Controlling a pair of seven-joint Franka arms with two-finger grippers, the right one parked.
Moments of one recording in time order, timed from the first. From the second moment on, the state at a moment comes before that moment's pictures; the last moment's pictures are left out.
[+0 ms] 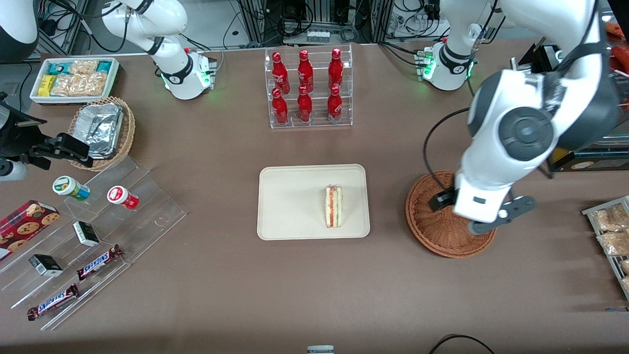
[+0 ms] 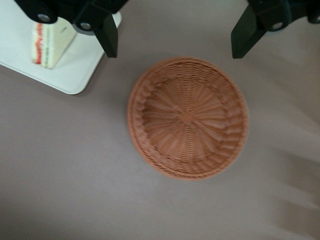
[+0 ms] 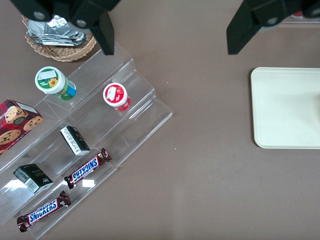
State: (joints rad) arm -0.35 0.38 0.04 -1.29 0.08 1.57 -0.72
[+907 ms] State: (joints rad) arm -0.35 0.21 0.23 -1.37 0.03 1.44 -0.49
